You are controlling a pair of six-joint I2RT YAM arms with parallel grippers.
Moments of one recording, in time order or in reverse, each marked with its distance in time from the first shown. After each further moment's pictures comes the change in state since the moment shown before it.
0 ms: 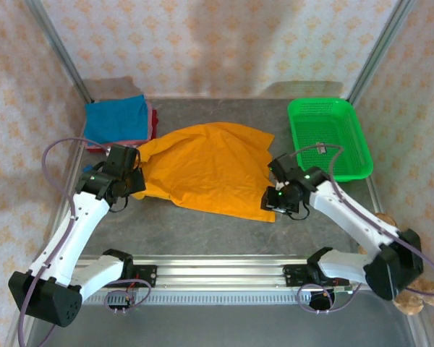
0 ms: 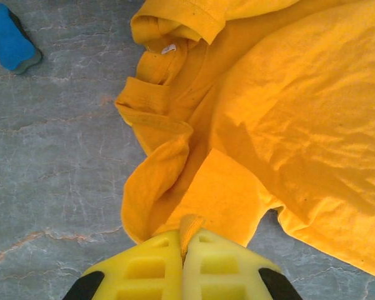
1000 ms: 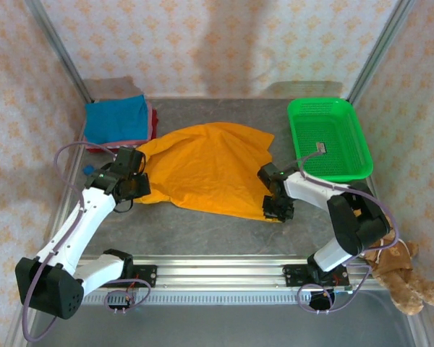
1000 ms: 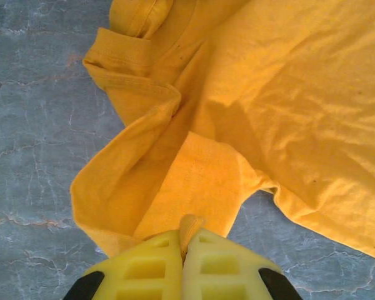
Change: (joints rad) left arm 0.000 0.060 -0.074 0.037 0.071 -0.026; right arm -0.049 0.344 -0.096 0.157 0.097 0.034
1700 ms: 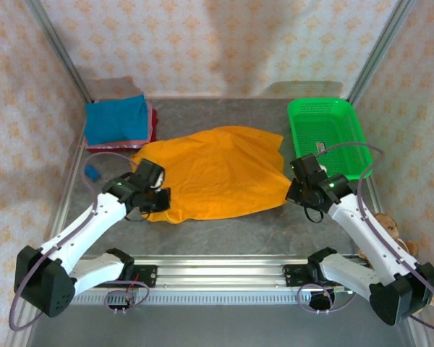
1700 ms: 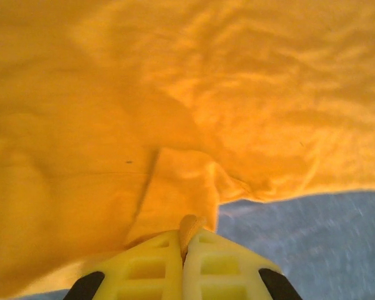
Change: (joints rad) left arm -0.239 0.023 -0.120 0.108 0.275 -0.104; right arm -0.089 -0.562 0.097 -0.217 0.252 0.018
